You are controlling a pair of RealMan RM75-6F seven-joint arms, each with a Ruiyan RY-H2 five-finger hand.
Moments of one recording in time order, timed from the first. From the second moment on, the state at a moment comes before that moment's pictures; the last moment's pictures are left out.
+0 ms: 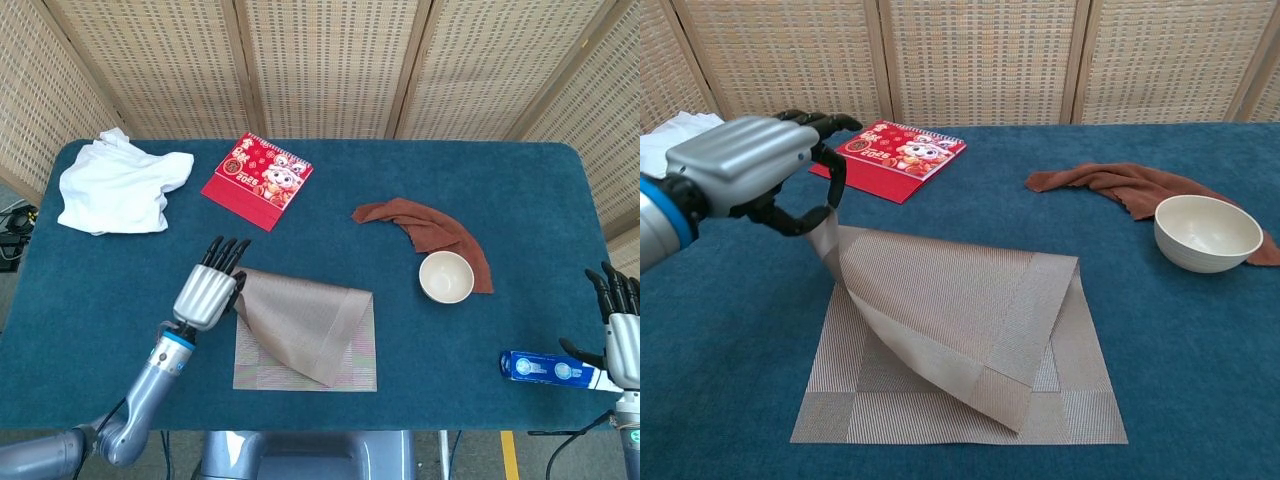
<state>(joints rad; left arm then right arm) -0.55 -1.63 -0.26 -1.56 1.36 1.09 0.67 0.09 -1.11 0.14 -1.56 -1.39 1.47 0.10</state>
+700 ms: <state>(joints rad) -0.83 -1.83 -0.41 -1.13 1.20 1.05 0.84 0.12 -1.14 0.16 -1.50 -1.32 1.41 0.07</state>
